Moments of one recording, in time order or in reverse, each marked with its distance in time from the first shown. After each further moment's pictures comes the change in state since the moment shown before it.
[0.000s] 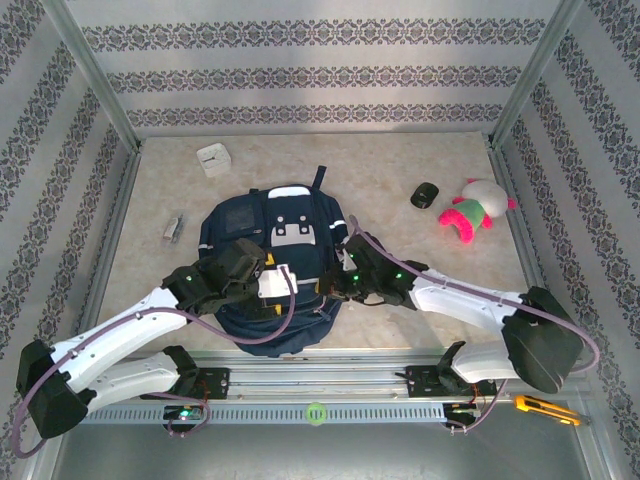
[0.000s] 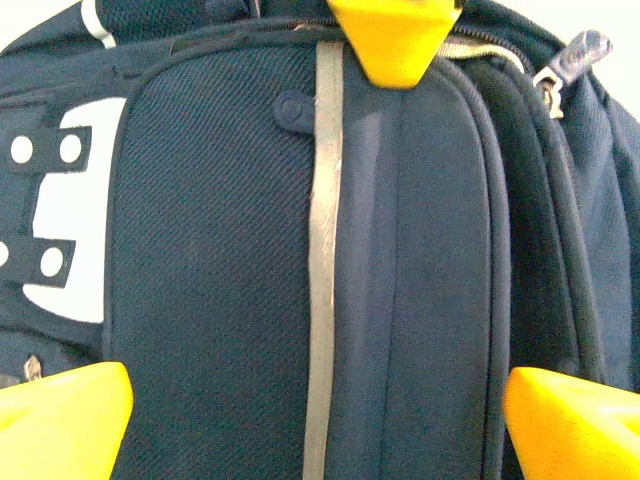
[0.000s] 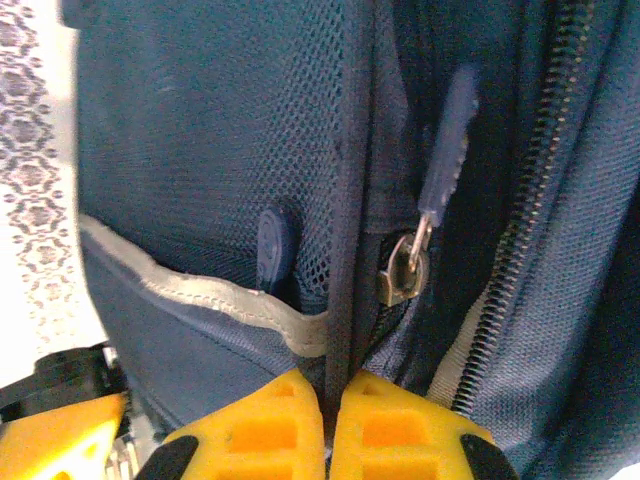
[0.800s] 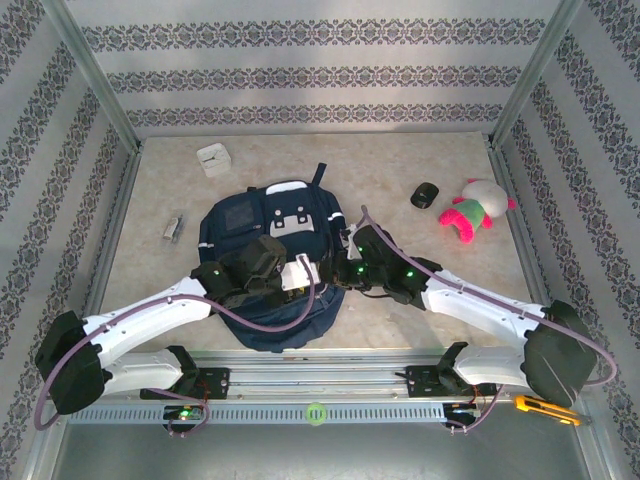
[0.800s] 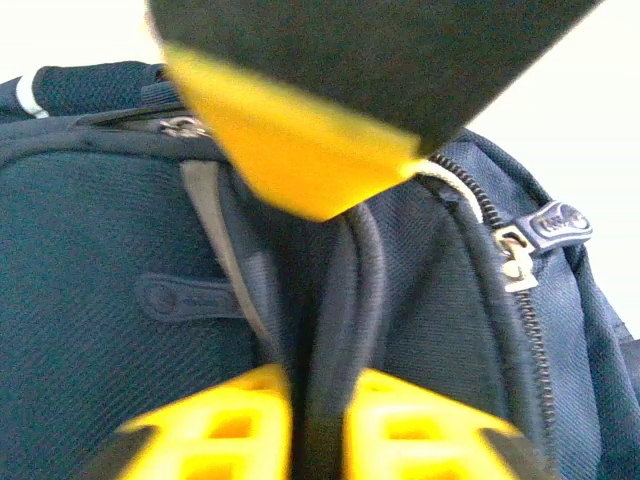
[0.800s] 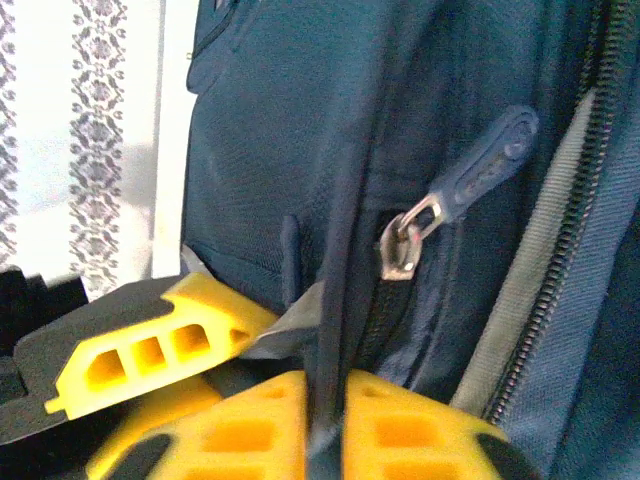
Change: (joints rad) left arm -0.039 0.164 0.000 0.233 0.057 -0.169; right arm -0.007 -0.098 0.040 -0.022 0.074 -0.053
